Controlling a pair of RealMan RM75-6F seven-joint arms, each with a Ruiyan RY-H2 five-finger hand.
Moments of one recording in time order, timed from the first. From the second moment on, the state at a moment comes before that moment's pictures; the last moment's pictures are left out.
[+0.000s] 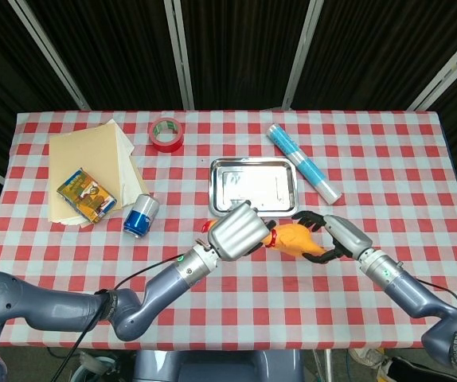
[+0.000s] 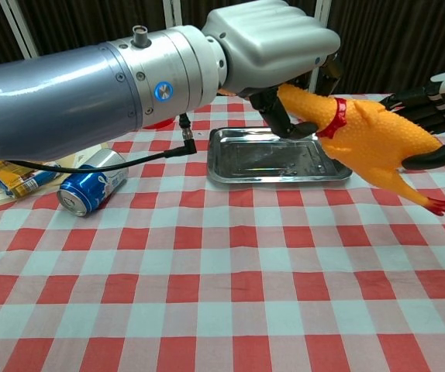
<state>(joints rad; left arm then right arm) -1.19 -1.64 -0.22 -1.65 1.12 1.01 0.88 0.67 -1.06 0.08 -1.64 -1.51 0.79 0.77</state>
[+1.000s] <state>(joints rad) -1.19 -1.66 -0.24 -1.64 1.09 1.03 0.86 0.65 -1.09 0.10 -1.61 -1.48 0.86 0.75</state>
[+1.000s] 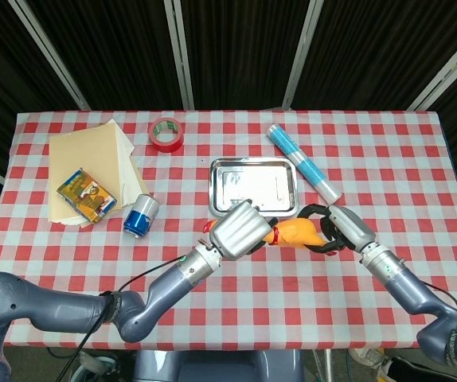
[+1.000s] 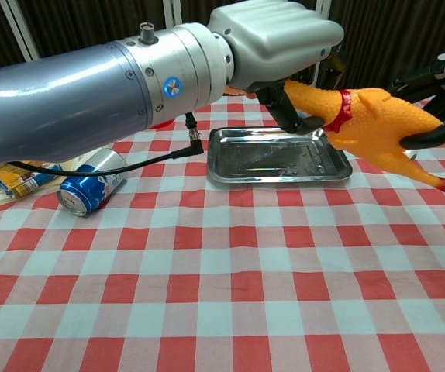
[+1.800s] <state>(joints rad) -1.19 -1.67 -0.24 -1.63 1.08 1.03 0.84 0.67 -1.08 0.07 -1.59 -1.53 0.86 0.82</state>
